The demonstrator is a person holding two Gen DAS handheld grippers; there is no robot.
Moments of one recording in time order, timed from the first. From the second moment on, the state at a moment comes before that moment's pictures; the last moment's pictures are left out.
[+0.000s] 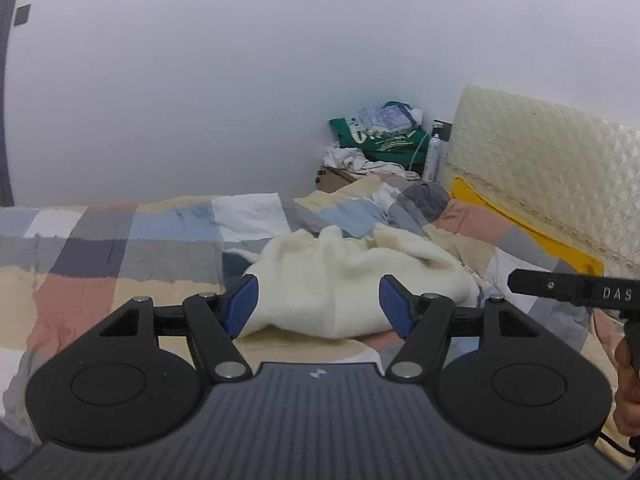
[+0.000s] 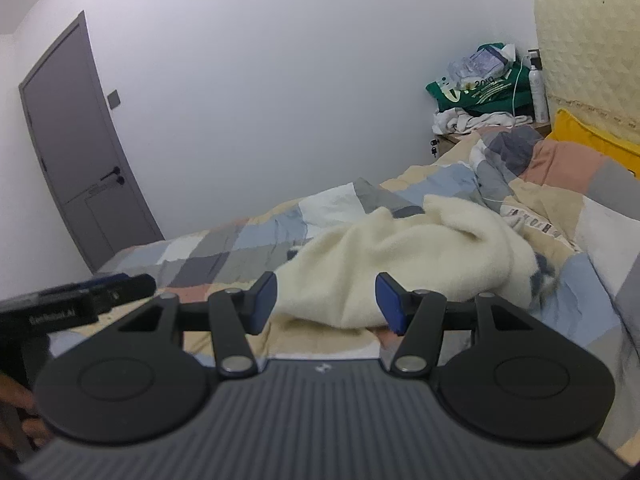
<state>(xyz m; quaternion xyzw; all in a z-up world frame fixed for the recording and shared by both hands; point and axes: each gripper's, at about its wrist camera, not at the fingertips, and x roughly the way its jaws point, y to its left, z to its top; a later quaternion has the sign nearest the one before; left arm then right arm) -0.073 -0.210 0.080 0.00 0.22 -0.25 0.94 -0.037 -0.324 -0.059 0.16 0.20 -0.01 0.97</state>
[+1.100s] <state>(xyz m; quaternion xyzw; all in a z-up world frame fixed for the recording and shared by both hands) -0.090 -0.204 0.057 0.00 0.24 -0.21 0.95 -0.059 -0.297 -0.079 0.09 0.19 -0.08 0.97</state>
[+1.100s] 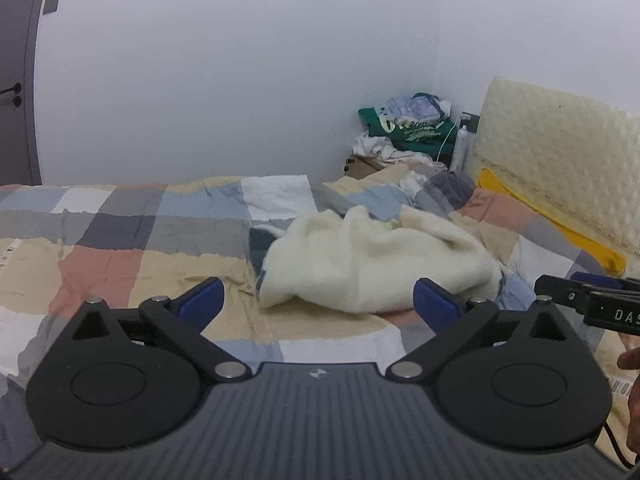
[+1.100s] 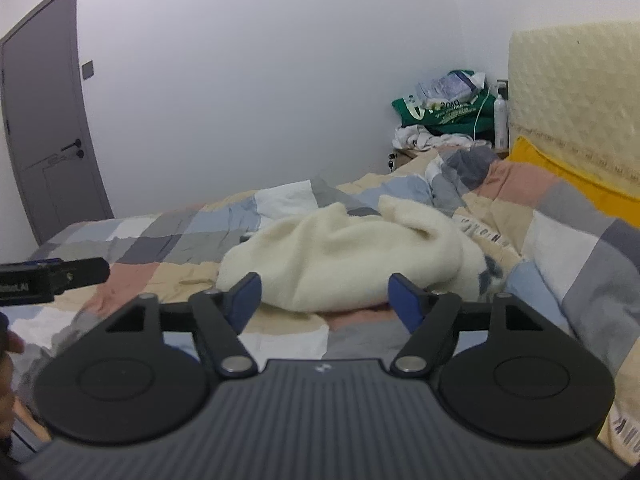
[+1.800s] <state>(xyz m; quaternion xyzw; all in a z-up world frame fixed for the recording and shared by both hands) -0.101 -0.203 0.062 -0.01 0.23 -0.21 0.95 -0.060 -0.293 -0.081 0.08 0.20 -0.09 0.97</state>
